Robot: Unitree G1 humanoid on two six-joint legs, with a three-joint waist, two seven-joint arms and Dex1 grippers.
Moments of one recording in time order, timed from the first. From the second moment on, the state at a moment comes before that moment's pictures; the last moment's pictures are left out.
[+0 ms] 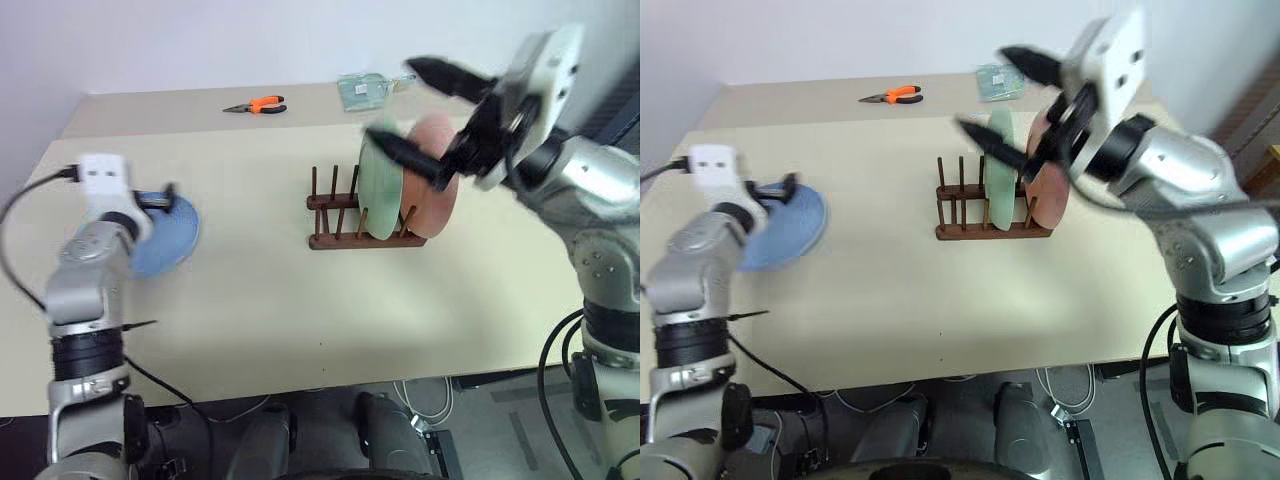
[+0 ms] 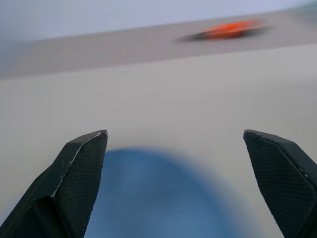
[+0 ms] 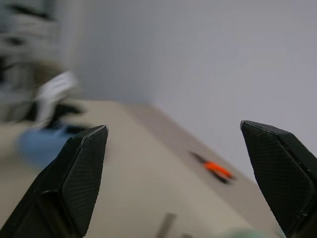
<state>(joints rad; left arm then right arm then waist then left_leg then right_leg) -0.49 0.54 0.38 0.04 -0.18 0.71 -0.05 -0.72 -0.74 0.02 -0.45 0.73 0.52 0.61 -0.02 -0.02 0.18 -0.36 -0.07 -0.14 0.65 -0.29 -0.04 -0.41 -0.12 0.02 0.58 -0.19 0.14</state>
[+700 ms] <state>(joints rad) -0.52 0.26 0.77 -0.05 -0.46 0.96 0.03 -0.58 -0.64 0.14 -0.43 0.49 0.48 0.74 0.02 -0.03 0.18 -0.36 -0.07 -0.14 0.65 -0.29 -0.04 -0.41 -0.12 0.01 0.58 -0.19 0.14</state>
